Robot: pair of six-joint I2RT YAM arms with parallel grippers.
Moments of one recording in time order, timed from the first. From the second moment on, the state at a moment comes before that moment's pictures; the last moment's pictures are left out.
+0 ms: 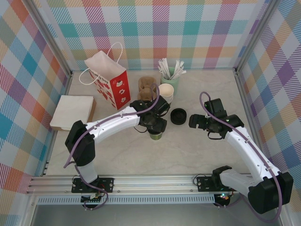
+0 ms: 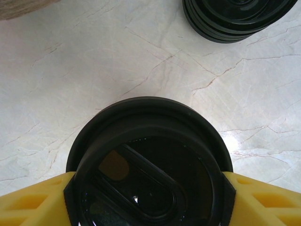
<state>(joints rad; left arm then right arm) -0.90 1.76 1.50 -0.95 -0.12 -0.52 0.33 1.05 0.91 -0.89 0.06 0.43</state>
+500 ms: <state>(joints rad) -0.91 1.78 1.51 -0.95 -0.11 -0.50 0.33 1.05 0.91 -0.89 0.05 0.43</state>
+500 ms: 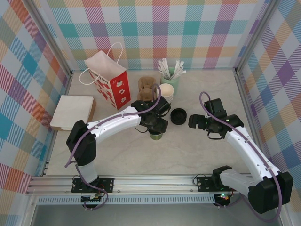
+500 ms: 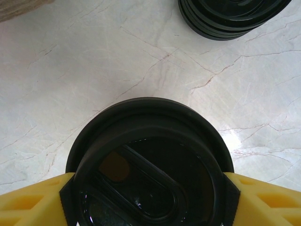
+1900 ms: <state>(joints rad) -0.71 1.55 1.28 -0.83 0.16 -0.66 0.44 1.36 1.12 -0.83 -0.41 0.50</state>
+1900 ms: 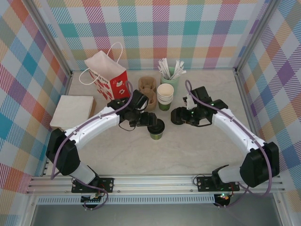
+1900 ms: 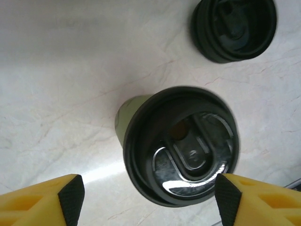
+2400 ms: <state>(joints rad) -0.70 1.55 1.24 -0.79 0.20 -0.69 0.57 1.56 1.23 -0.83 -0.42 0.53</state>
